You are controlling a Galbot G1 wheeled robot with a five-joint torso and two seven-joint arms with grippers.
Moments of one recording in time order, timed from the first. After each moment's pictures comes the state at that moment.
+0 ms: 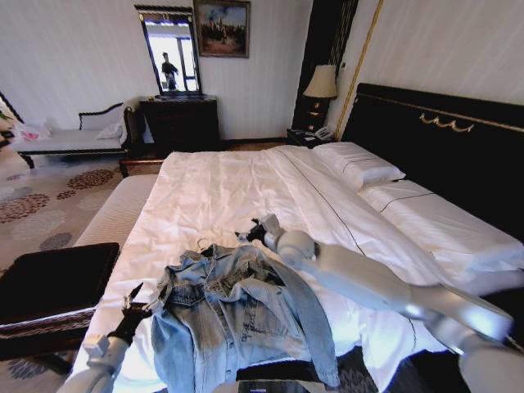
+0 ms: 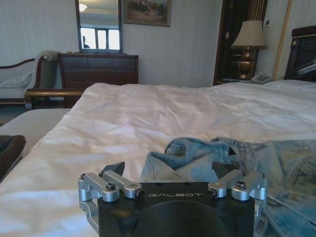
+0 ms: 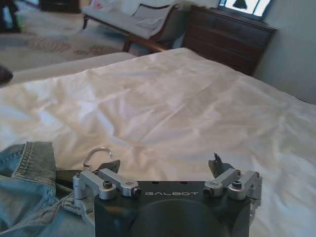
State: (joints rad) left arm 1.89 -1.09 -0.78 -1.97 -0.55 -0.17 0.11; right arm -0.16 1.02 -0.70 1.72 0.96 -0.58 0.39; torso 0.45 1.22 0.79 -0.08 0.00
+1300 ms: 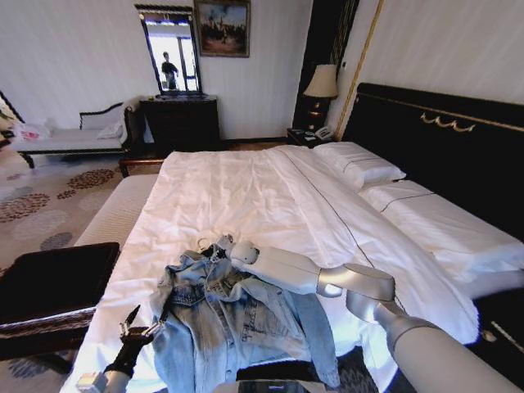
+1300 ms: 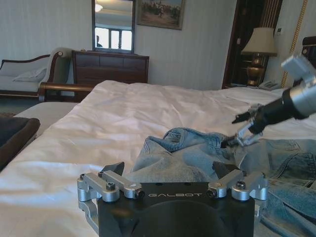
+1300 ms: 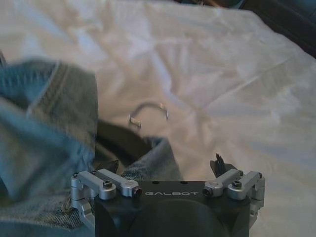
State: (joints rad) left arm 2.00 -1.20 -0.77 -1.99 -0.52 -0.27 0.12; right arm -0.13 1.40 -0.94 1.18 0.72 -0.52 0.20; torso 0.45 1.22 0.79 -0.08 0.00
